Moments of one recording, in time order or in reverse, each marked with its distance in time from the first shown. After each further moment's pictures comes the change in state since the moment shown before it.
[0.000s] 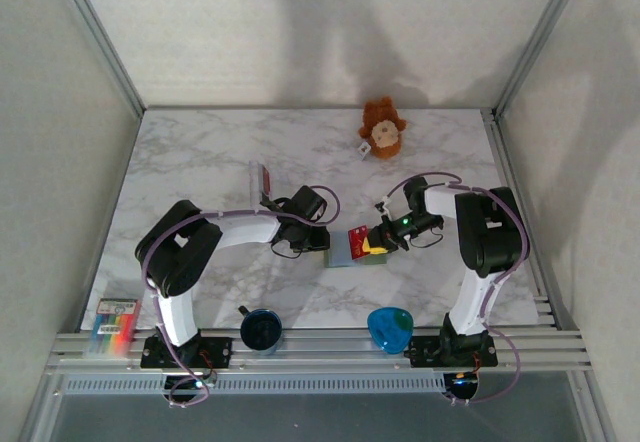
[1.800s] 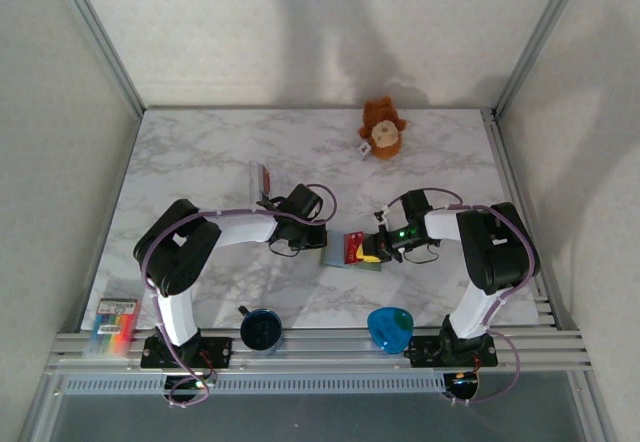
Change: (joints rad) left arm 0.026 -0.001 -0.026 0.054 0.016 0.011; right arm 0.057 -0.129 -0.253 0.438 -0.038 0.336
